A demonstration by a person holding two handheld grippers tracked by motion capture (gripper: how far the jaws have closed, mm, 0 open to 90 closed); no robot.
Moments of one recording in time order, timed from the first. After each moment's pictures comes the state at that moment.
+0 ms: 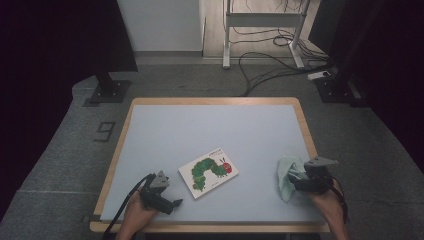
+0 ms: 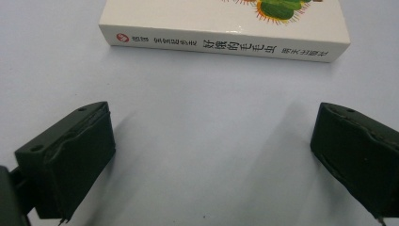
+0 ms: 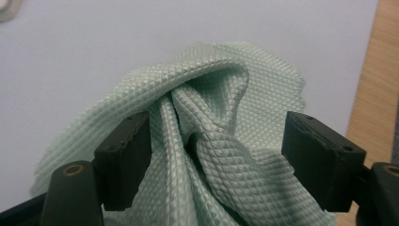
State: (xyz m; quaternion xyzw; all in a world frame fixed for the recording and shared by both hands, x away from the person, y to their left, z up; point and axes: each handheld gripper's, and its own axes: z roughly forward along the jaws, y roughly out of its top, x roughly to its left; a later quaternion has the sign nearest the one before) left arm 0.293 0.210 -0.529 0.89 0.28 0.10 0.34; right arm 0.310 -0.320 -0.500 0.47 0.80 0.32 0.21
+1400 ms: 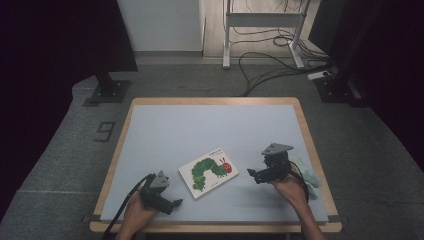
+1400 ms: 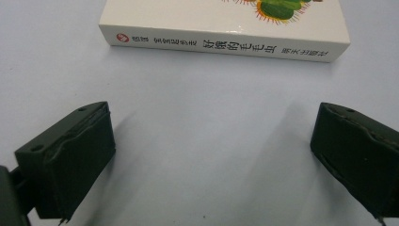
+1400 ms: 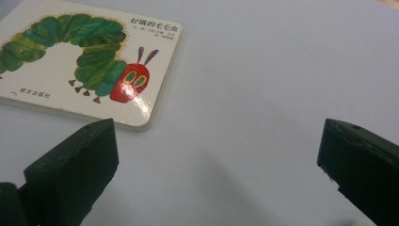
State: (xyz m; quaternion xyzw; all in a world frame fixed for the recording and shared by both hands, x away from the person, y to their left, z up) left arm 0.293 0.210 -0.529 0.89 0.28 0.10 0.34; right arm 0.348 -0.201 -0.478 0.36 0.84 0.37 0.18
